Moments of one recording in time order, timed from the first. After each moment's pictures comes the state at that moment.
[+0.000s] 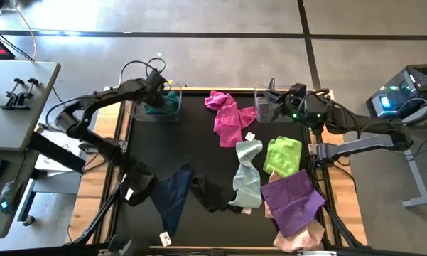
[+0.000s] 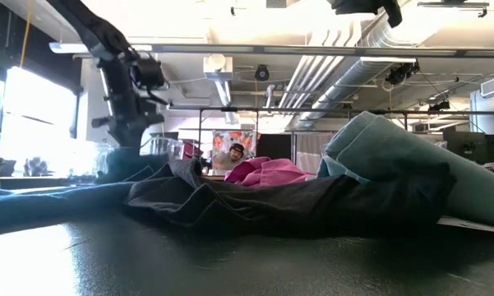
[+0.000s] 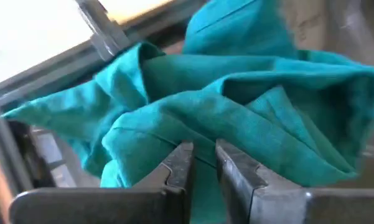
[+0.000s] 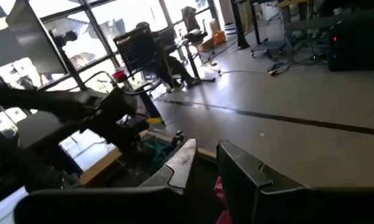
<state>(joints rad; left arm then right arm) 0.90 1.49 0.92 -0.63 -0.14 -0.18 -0.09 0.93 1.00 -0.25 0.64 0.45</state>
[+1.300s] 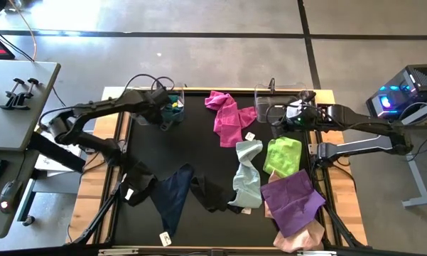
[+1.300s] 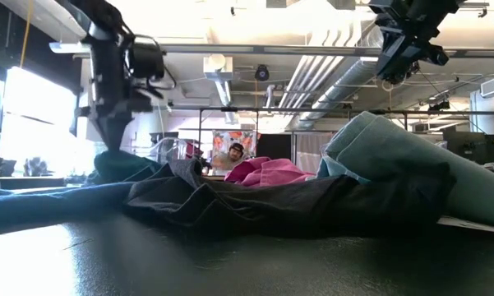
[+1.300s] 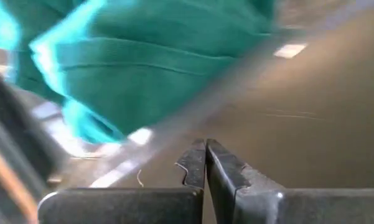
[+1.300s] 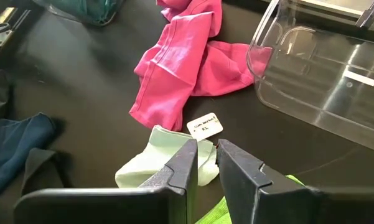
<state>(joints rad) 0.66 1.37 0.88 -0.92 -0.15 -0.36 -0.20 0.94 1.00 -0.96 0.25 0.78</state>
